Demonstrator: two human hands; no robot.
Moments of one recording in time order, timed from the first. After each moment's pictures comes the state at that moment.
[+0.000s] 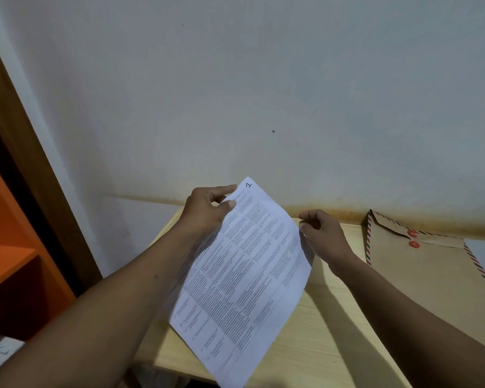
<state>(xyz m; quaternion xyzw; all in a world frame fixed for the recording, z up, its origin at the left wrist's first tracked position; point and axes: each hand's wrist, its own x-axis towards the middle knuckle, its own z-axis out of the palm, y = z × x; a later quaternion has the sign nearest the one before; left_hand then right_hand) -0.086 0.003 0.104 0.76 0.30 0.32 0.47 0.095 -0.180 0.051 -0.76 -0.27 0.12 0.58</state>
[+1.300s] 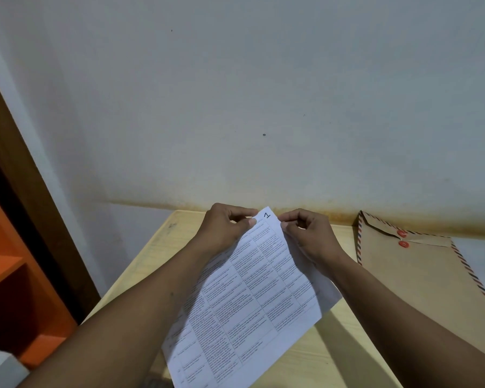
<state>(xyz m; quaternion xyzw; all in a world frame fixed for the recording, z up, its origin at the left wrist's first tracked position) -0.061 -0.026 0.084 0.81 0.24 0.26 0.48 0.077 -0.185 0.068 -0.69 -0.35 0.12 0.62</state>
